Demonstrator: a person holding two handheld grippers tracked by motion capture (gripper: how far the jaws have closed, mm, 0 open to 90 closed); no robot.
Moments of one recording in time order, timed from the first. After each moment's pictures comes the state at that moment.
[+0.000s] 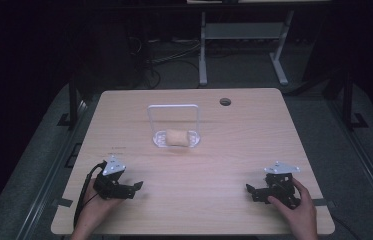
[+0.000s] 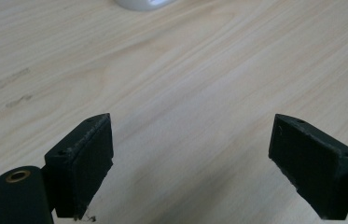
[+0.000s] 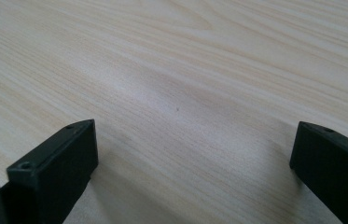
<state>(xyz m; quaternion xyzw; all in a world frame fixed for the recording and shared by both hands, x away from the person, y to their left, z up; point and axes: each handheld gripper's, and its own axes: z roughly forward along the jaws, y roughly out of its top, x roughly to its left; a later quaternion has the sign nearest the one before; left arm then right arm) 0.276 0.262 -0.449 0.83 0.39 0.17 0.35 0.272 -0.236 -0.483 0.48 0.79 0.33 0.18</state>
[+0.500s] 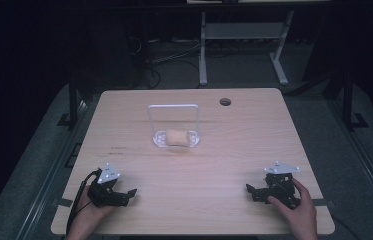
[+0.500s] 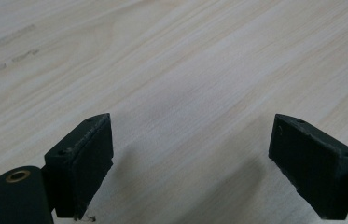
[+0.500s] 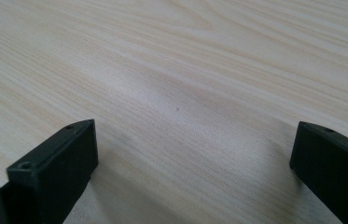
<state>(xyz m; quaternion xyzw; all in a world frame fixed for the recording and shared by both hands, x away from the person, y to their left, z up) 0.266 0.278 -0.465 0.84 0.40 0.17 0.33 0.272 -0.236 -0.483 0.48 0.79 0.33 0.18</state>
